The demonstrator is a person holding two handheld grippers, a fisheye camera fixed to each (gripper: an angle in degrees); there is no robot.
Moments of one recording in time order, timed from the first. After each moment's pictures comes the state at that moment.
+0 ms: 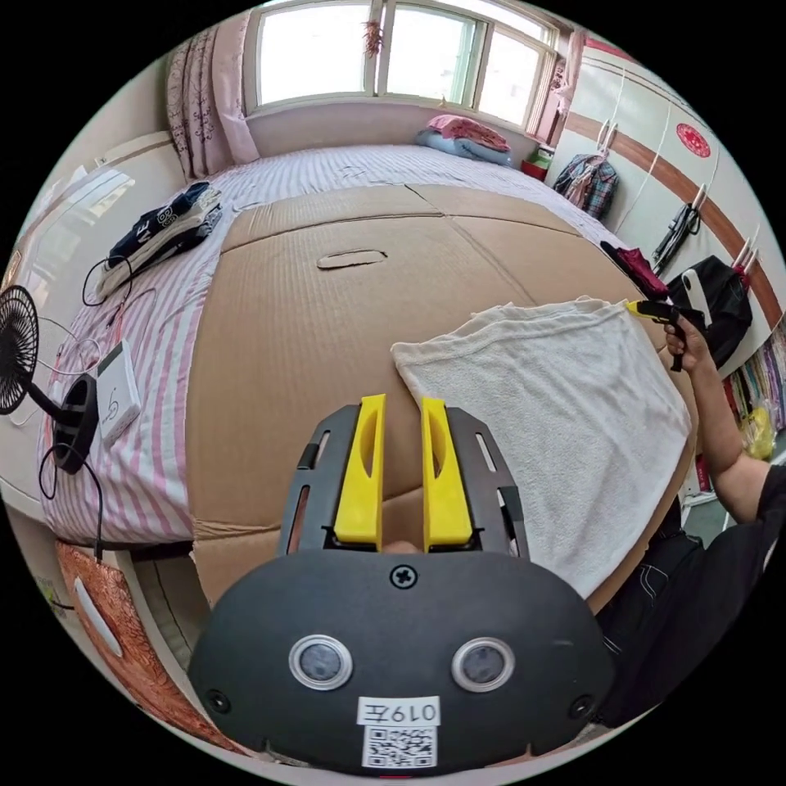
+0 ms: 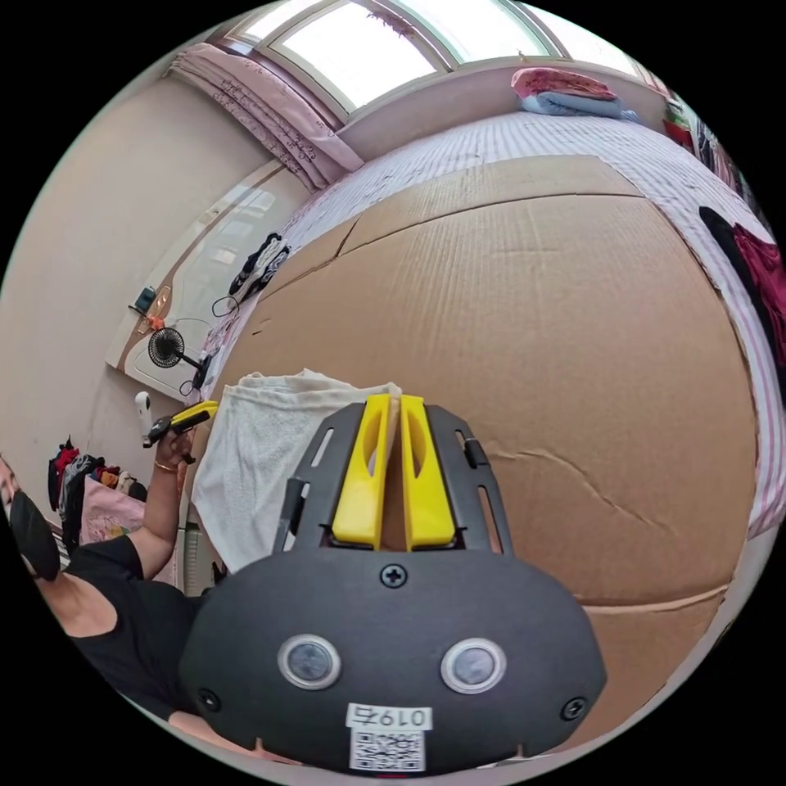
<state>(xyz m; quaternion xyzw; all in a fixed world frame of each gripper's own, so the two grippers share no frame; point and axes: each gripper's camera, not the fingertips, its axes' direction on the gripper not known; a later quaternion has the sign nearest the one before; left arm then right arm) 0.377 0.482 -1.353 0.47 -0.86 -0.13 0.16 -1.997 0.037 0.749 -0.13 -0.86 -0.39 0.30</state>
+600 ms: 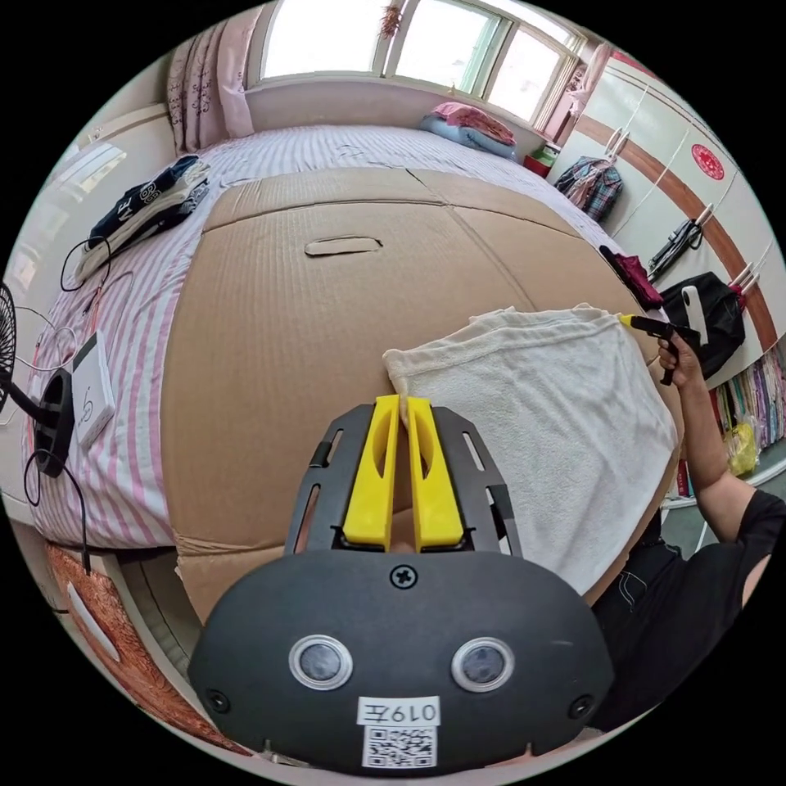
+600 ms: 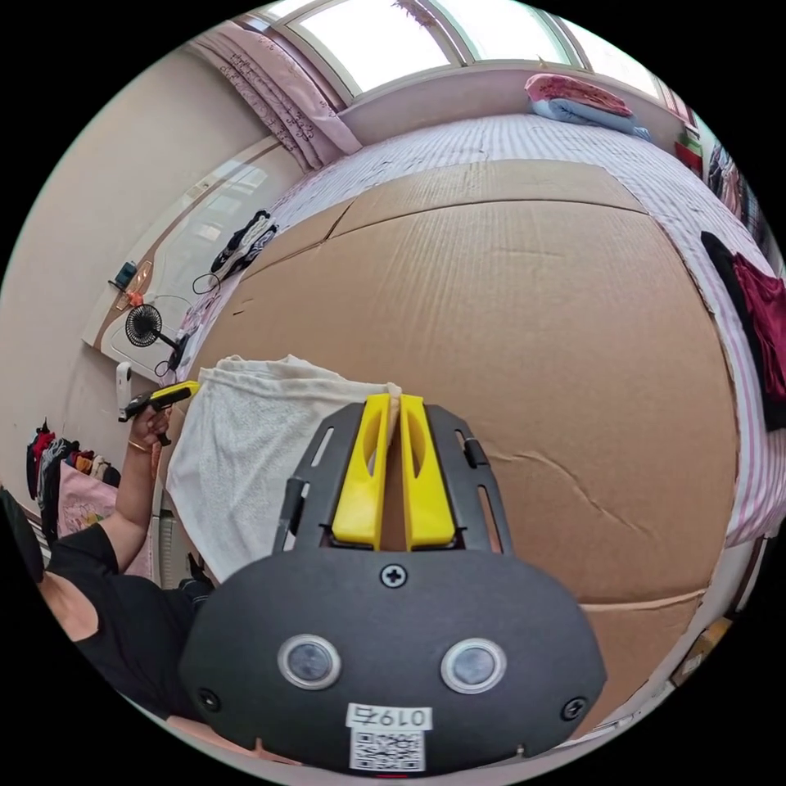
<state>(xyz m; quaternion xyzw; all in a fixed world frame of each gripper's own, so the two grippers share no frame) 0.390 0.490 -1.357 0.48 -0.84 -0.14 0.19 -2.034 0.090 0.702 -0.10 -0.84 -0.42 0.33</state>
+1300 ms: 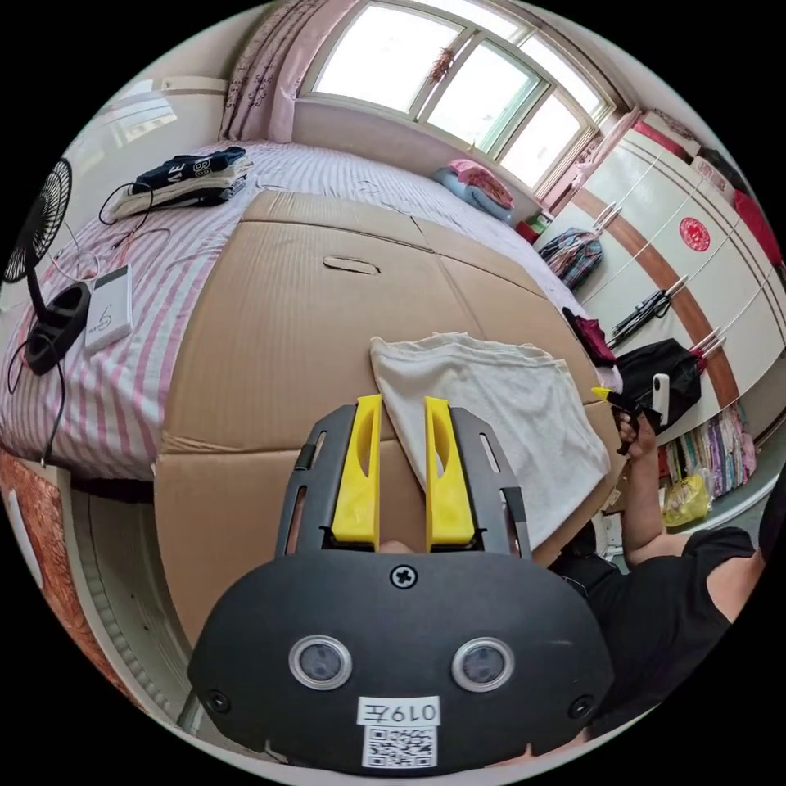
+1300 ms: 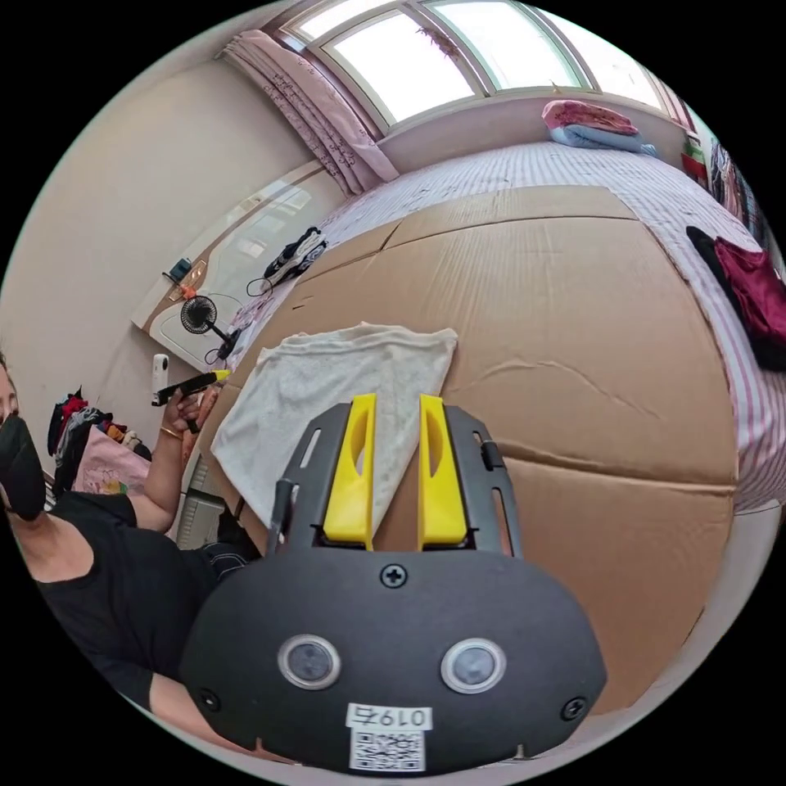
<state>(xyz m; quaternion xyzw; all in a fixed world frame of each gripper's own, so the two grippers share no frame) 0.354 0.540 -1.236 0.58 -0.79 -0.05 0.22 -2.009 0.189 0.741 -0.08 -0.88 -0.38 0.27</state>
